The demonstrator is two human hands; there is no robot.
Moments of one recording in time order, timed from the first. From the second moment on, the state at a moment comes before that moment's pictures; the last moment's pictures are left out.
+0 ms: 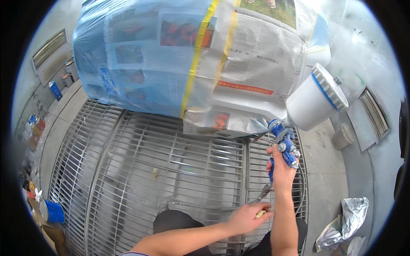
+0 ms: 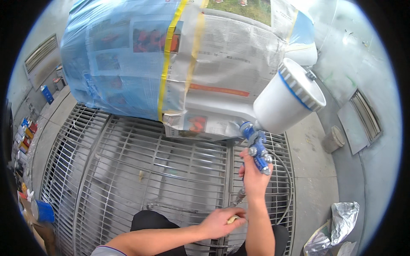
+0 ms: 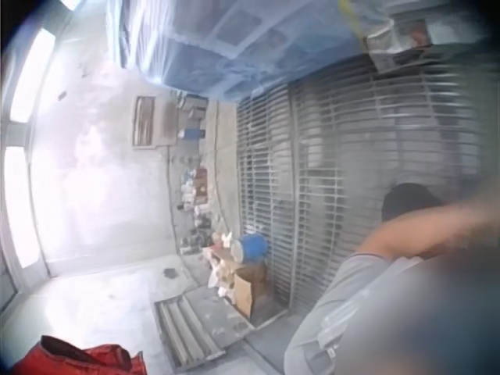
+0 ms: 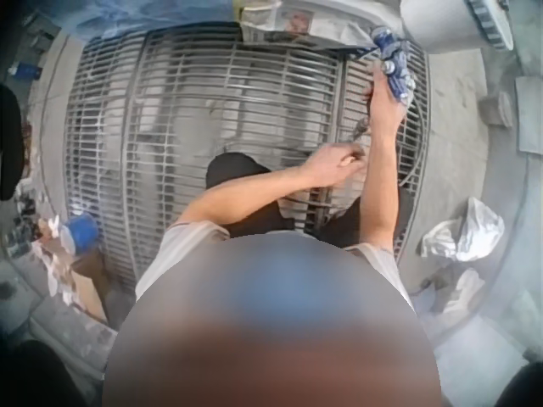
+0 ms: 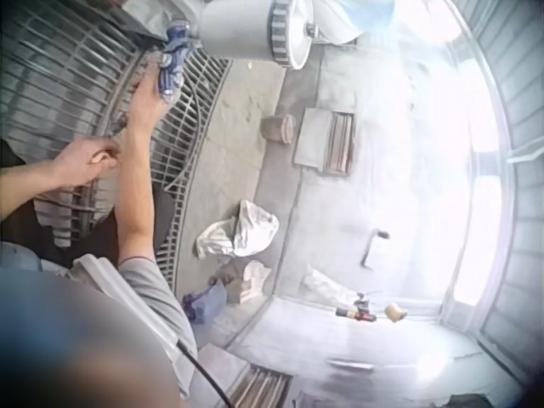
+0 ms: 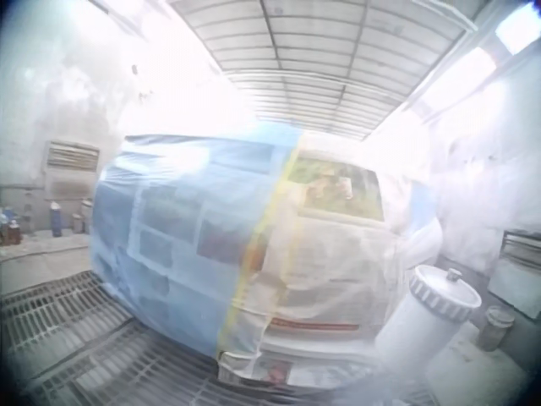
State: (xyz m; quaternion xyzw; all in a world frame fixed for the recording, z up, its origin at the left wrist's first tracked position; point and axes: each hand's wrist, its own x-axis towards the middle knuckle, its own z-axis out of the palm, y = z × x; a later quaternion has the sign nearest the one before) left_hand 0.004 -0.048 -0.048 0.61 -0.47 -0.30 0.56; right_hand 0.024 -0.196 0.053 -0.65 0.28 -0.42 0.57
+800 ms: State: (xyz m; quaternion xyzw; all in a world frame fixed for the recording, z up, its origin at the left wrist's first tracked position) left_hand 0.110 -0.037 -0.076 0.78 -0.47 -0.42 0.06; right_hand -0.044 -0.281 0.058 -0.68 0.32 -0.36 0.56
